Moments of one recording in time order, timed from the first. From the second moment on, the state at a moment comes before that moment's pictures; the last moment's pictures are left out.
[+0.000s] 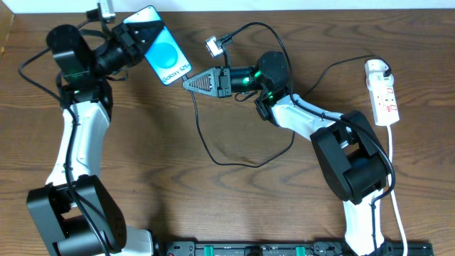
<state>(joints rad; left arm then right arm) 0.23 1.64 1.20 0.36 1.08 -1.02 0.55 2.15 1.36 1.09 -1.16 1.32</state>
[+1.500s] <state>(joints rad) 0.22 1.64 1.20 0.36 1.06 -1.01 0.56 2.15 1.36 1.10 -1.22 1.32</state>
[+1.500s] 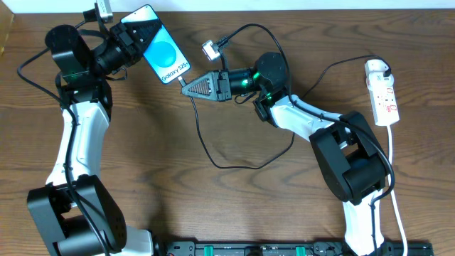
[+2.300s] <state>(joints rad) 0.22 1.64 1.20 0.36 1.06 -1.01 0.57 2.15 1.36 1.10 -1.22 1.32</state>
